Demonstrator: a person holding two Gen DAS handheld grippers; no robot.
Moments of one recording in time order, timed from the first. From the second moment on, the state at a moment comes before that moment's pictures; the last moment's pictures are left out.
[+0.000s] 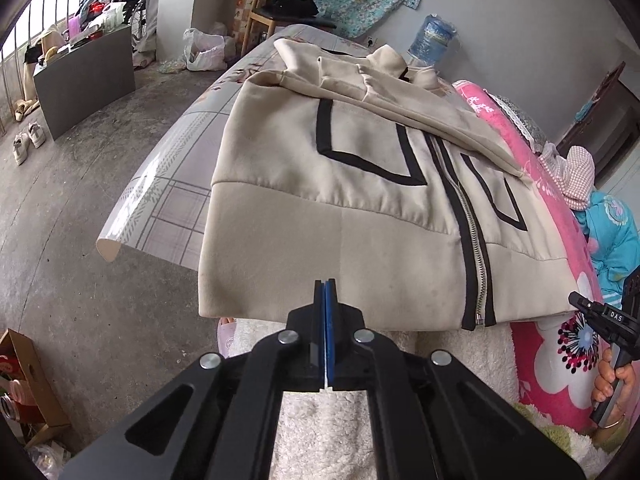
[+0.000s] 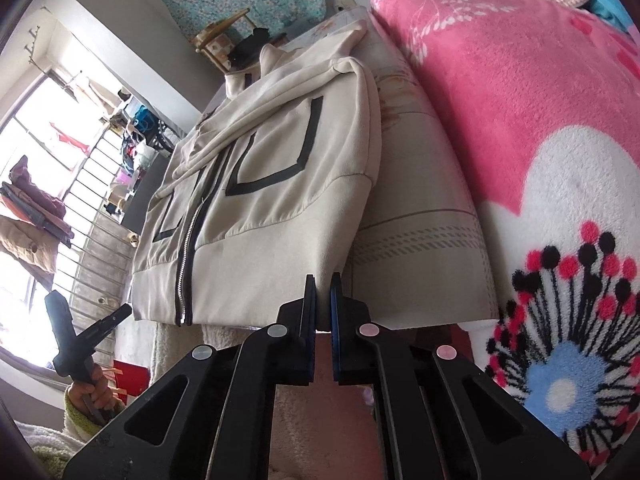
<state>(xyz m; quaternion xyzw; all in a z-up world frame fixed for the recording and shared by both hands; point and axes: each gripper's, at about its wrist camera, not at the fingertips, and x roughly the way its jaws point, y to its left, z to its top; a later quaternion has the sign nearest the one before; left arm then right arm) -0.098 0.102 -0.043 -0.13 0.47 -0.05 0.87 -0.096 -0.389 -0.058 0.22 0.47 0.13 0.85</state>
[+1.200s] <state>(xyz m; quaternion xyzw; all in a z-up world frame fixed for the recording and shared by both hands) -0.028 0.103 -0.024 -0.14 0.51 -0.07 0.85 -0.091 -0.406 -0.073 0.27 0.49 0.16 0.81</state>
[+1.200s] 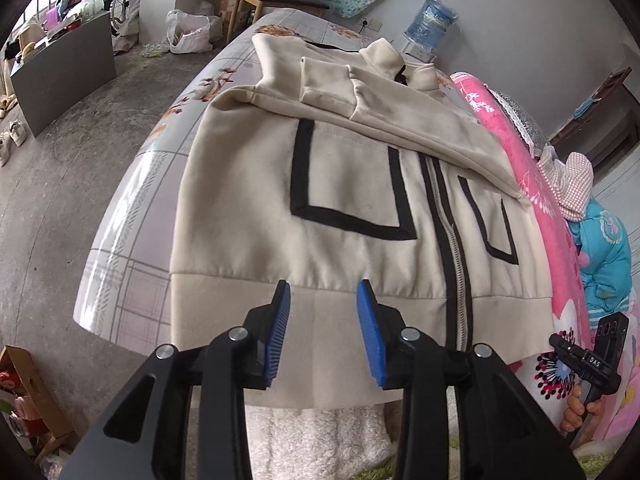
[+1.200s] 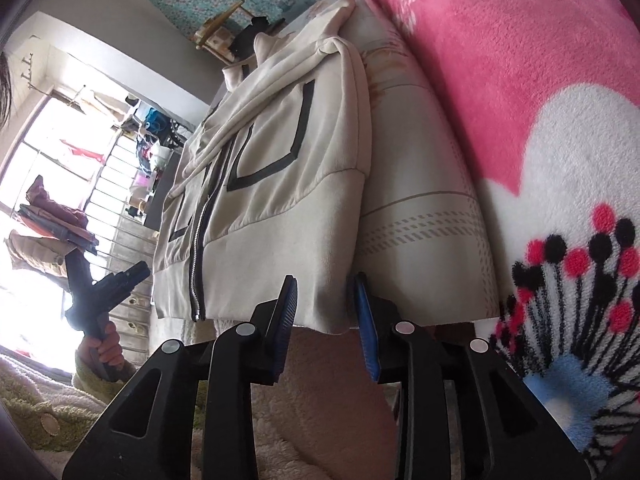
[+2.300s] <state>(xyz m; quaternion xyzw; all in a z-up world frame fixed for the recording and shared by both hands) -0.075 0.150 -0.079 -0.12 0.47 0.00 0.87 -0.088 -0.373 -0.068 0.22 0.48 0.09 0.84</state>
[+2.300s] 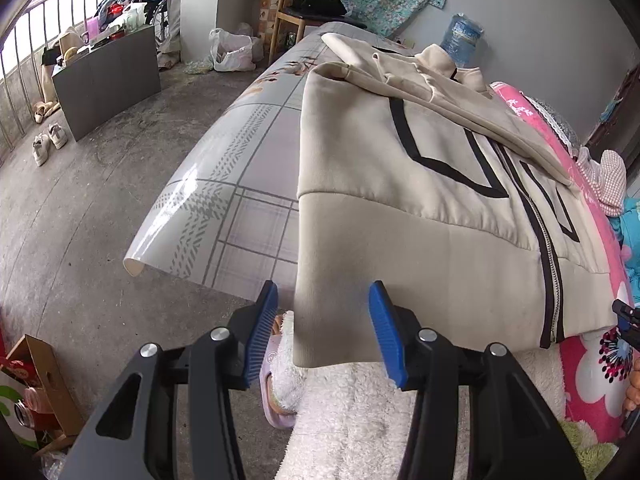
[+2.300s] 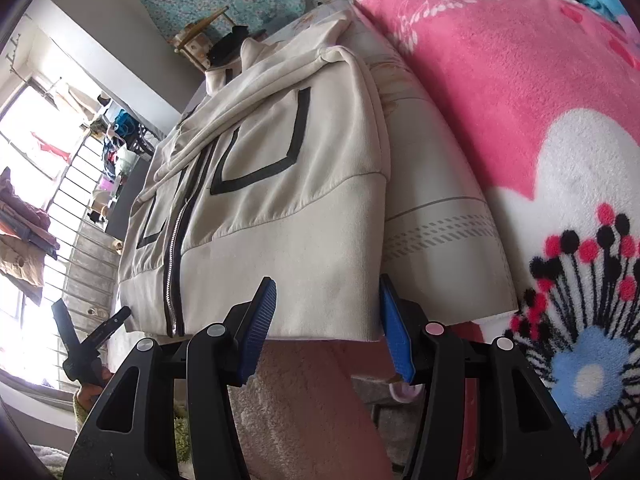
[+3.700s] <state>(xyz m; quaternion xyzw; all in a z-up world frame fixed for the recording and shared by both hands) 0.102 0.163 -0.039 -0.25 0.42 -0.04 0.87 0.086 -0.410 -0.057 0.39 0.42 0.08 0.82</state>
